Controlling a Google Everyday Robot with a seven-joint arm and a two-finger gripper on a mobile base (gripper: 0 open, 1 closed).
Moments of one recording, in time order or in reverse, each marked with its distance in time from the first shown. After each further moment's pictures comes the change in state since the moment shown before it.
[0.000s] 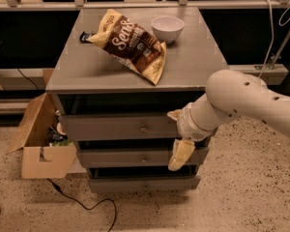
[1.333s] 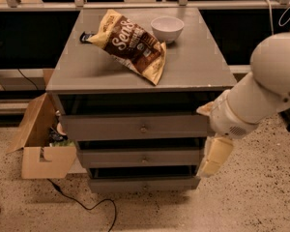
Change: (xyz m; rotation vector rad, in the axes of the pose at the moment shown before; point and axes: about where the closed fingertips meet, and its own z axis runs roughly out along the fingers) arm 0.017 0.044 -0.118 -0.016 0.115 0.107
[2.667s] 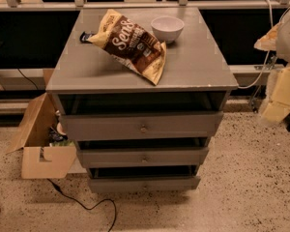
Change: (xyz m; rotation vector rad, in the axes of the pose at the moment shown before) arm 0.001 -0.028 -0.190 0.185 0.174 0.061
